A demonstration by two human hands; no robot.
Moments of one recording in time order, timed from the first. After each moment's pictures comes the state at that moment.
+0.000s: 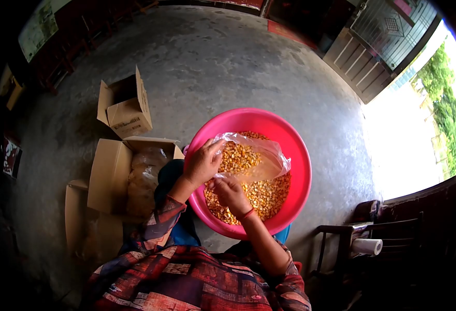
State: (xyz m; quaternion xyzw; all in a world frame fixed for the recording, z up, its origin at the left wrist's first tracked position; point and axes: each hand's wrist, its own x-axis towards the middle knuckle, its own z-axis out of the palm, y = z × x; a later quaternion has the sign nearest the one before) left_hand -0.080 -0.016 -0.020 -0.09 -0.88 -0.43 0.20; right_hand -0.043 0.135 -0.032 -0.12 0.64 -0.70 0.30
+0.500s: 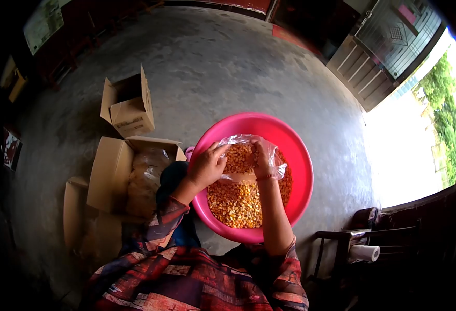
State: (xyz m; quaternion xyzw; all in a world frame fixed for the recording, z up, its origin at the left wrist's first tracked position) left_hand -0.080 -0.016 -0.016 -0.09 -0.87 -0.44 0.19; right_hand -0.174 0.159 -0.058 0.08 0.52 -0.83 0.17
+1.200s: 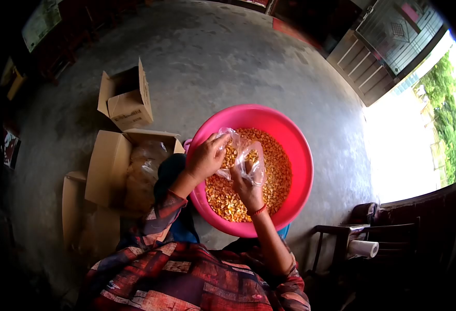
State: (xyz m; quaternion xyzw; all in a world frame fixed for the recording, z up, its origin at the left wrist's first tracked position) left_hand -0.081 -0.014 -0.022 -0.07 -0.87 -0.44 0.20; right_hand -0.054 0.146 -0.009 -0.09 0.72 -0.68 0.10
